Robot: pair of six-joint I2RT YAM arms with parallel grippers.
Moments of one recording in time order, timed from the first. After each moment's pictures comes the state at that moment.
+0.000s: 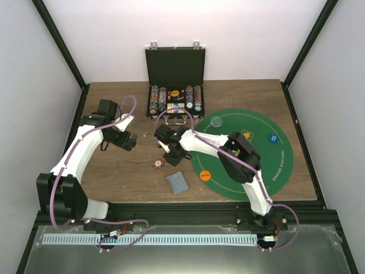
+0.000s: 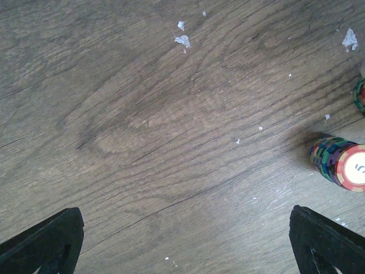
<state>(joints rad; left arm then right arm) -0.12 1.38 1.17 -1.00 0.11 0.32 0.93 2.11 1.57 -0.81 0.05 0.02</state>
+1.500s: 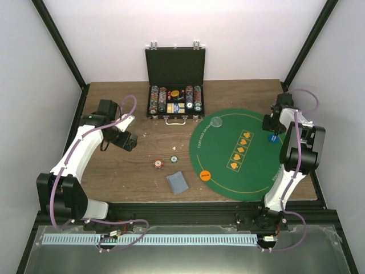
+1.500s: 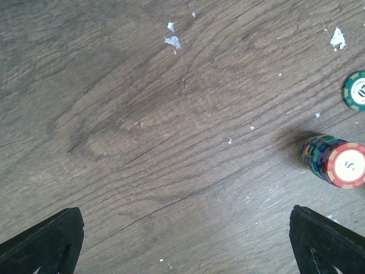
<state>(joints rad) -0.12 1.38 1.17 -1.01 0.14 0.32 -0.22 1.91 1.33 -0.58 0.02 0.02</state>
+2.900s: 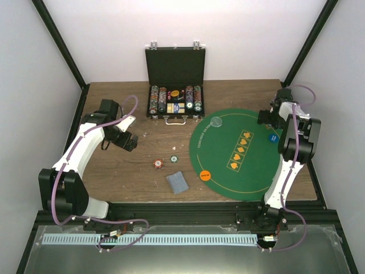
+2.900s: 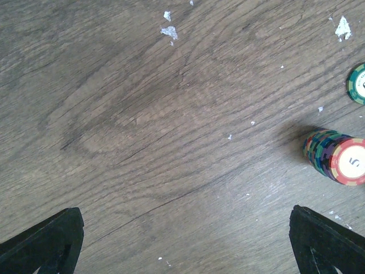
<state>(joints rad) -0.12 1.42 1.18 -1.02 0.14 0.33 -0.25 2.12 1.55 -0.62 0.00 0.00</state>
